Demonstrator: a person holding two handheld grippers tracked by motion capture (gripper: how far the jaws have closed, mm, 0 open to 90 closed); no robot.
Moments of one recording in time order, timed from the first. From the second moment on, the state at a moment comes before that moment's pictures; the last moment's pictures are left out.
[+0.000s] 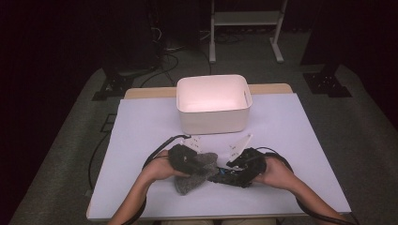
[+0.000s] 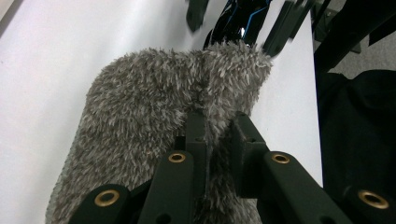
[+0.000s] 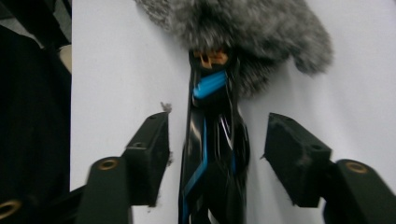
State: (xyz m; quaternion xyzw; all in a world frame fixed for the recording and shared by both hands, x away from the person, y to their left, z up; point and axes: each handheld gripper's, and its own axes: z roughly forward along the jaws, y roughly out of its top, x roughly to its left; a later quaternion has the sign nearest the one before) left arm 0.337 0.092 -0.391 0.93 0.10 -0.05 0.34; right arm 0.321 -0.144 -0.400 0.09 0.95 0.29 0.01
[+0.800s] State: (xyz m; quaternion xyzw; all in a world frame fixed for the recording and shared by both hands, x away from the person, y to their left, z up) left arm 0.345 0.121 -0.341 0.92 0.12 -0.02 0.37; right arm 0.338 -0.101 -0.391 0.08 0.92 0.38 -0.01
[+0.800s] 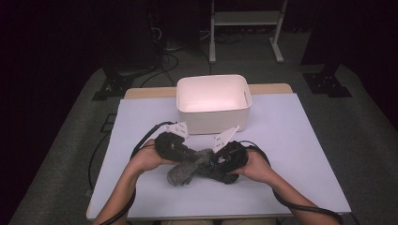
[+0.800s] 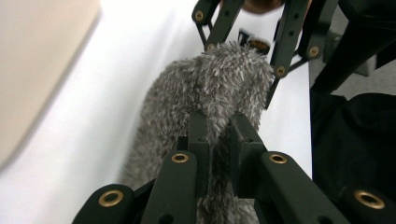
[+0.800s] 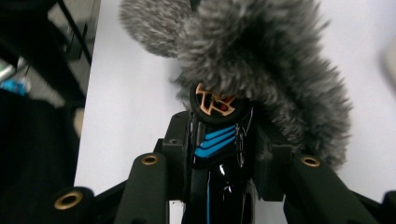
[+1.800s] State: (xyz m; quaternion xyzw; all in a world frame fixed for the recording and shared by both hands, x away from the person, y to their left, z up) left arm 0.329 0.082 -0.328 0.92 0.06 -0.02 0.38; right arm 0.312 -0.168 -0.382 0.08 0.89 0.44 0.04
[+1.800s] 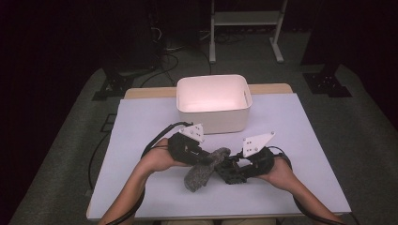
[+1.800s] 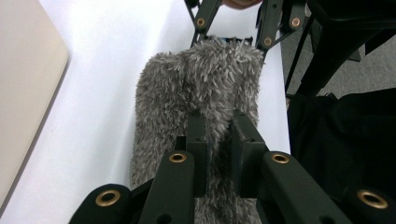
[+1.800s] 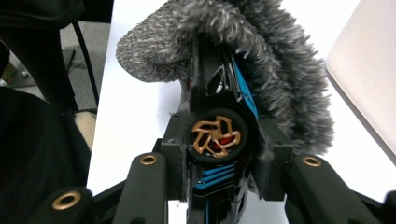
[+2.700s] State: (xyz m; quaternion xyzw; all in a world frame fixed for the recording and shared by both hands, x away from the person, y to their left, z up) left arm 0.327 0.052 -0.310 0.93 0.03 -0.01 0.36; right arm 0.310 -0.176 -0.373 0.09 0.89 0.44 0.05
